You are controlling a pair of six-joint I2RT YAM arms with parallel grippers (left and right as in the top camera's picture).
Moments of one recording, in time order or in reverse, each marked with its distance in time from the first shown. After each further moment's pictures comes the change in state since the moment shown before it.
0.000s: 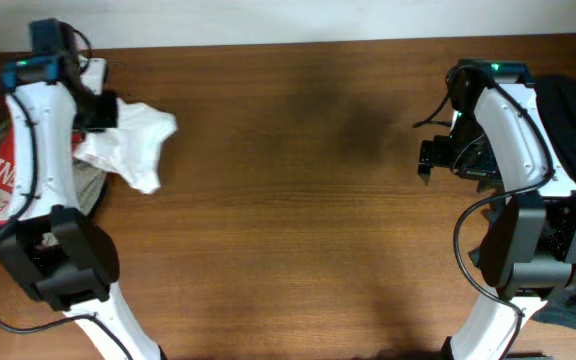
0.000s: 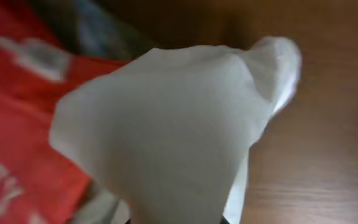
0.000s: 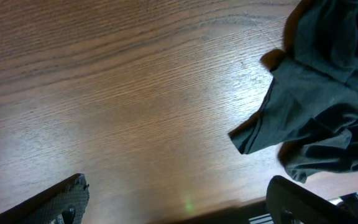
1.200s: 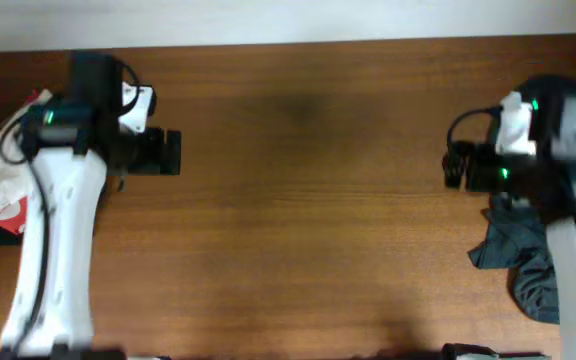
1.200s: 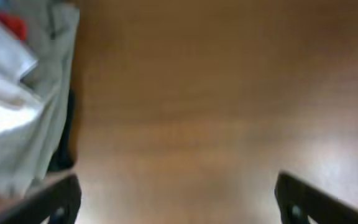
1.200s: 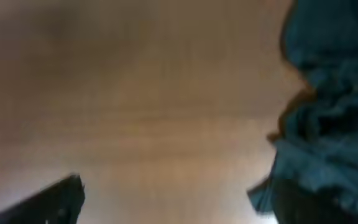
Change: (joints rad) left arm -0.183 -0.498 -0.360 -0.061 0.050 -0.098; right arm -0.081 -0.743 -0.362 0.376 -0.230 -0.195
